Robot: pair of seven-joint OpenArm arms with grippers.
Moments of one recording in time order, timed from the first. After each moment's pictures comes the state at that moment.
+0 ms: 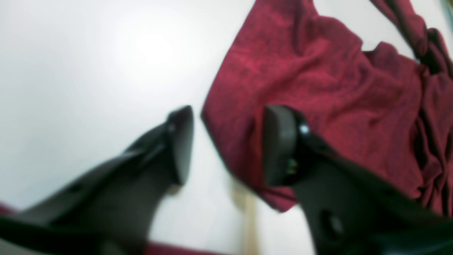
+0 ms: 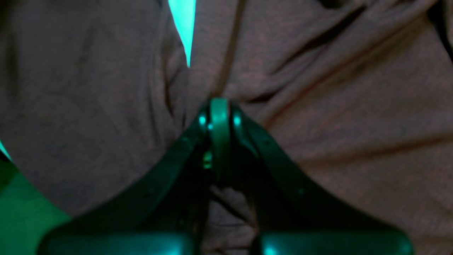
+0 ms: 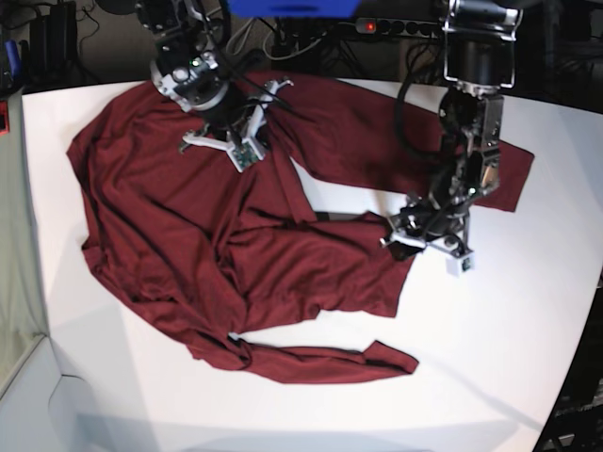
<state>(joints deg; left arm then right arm) -6.3 -8.7 2.4 72.3 -37.3 4.3 29.2 -20.7 4.3 -13.0 98.0 -5.0 17.2 -29.2</state>
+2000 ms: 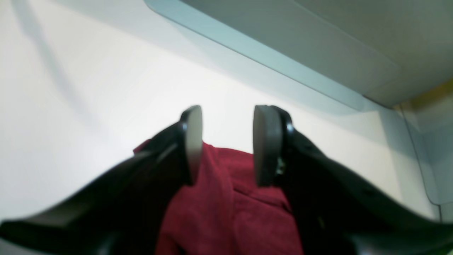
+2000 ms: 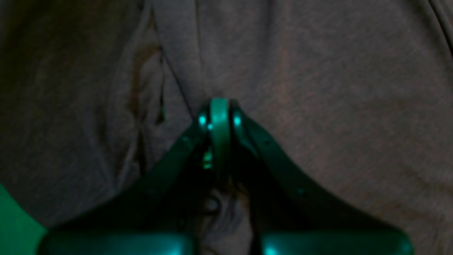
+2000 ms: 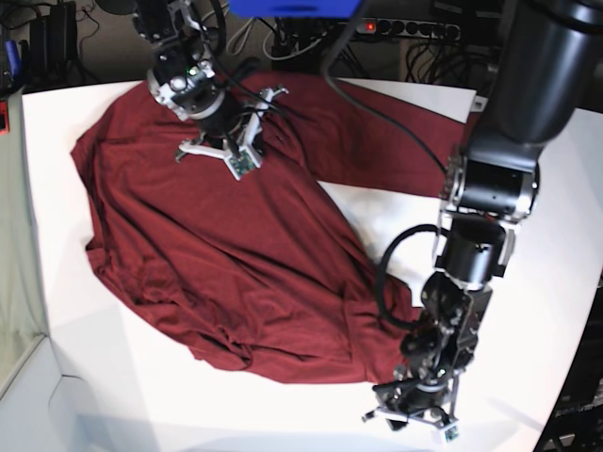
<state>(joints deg) -49.5 -4.2 11.9 30.7 -37.8 4.6 7.6 -18.4 5.3 -13.0 96.5 -5.4 17.2 -29.3</state>
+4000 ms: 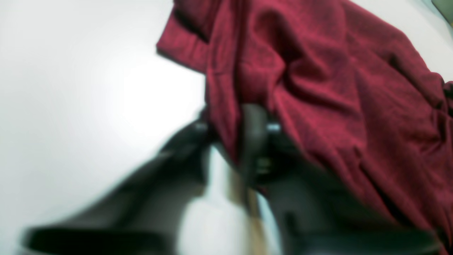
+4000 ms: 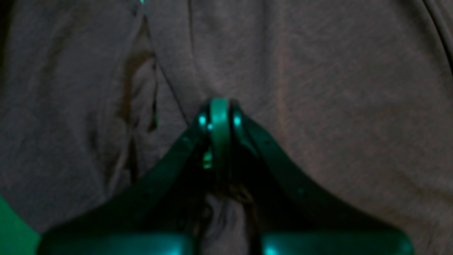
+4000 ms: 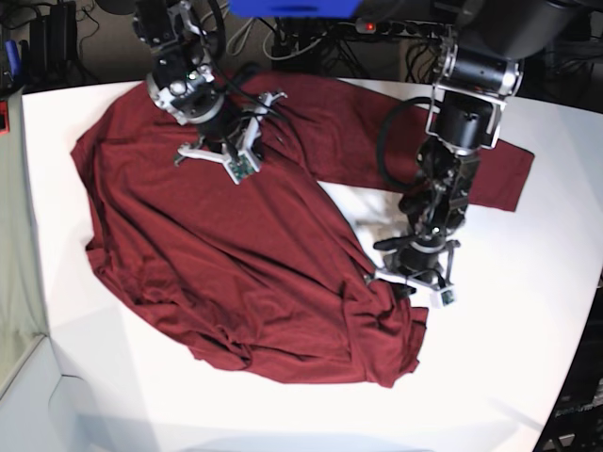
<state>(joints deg) -20.8 -6.8 11.8 44.4 -37.4 3.3 3.0 -17.4 5.5 -12.8 95.8 -5.4 17.2 -29.3</state>
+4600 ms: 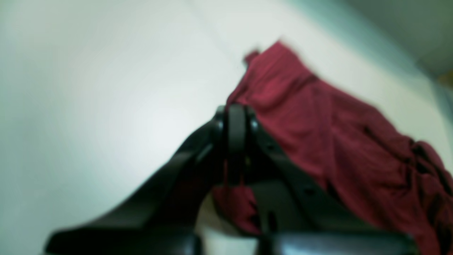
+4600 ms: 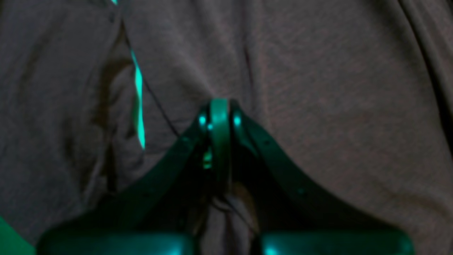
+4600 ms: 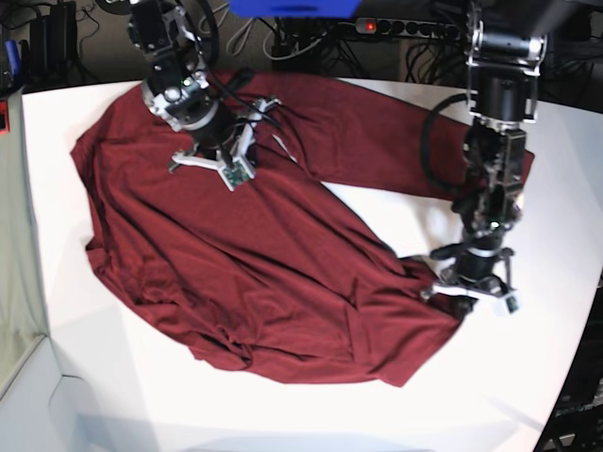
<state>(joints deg) -12.4 -14.9 1.0 70.5 -38.3 4.5 11.7 -16.2 6.4 -12.6 95.8 -5.4 17.2 -29.4</state>
